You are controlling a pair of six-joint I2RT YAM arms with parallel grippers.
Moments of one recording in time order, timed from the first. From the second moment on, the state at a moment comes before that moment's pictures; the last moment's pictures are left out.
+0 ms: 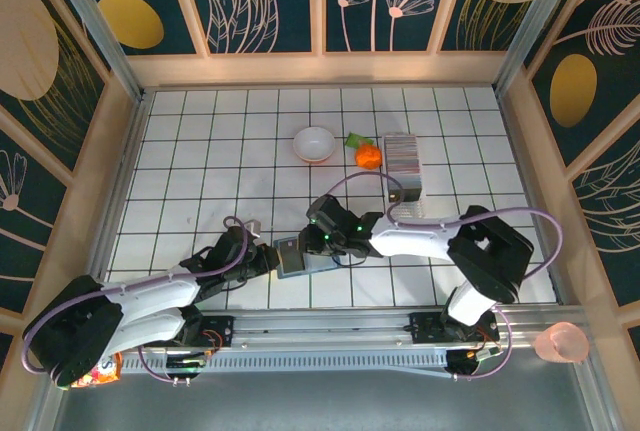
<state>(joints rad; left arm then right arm) -0.74 1.07 0.16 0.14 0.15 -0.98 1.05 1.60 0.83 -0.16 -0.07 0.99</state>
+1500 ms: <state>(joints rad) -0.74 1.07 0.15 0.15 0.18 -0.99 1.14 1.57 0.76 -0.24 0.08 1.08</state>
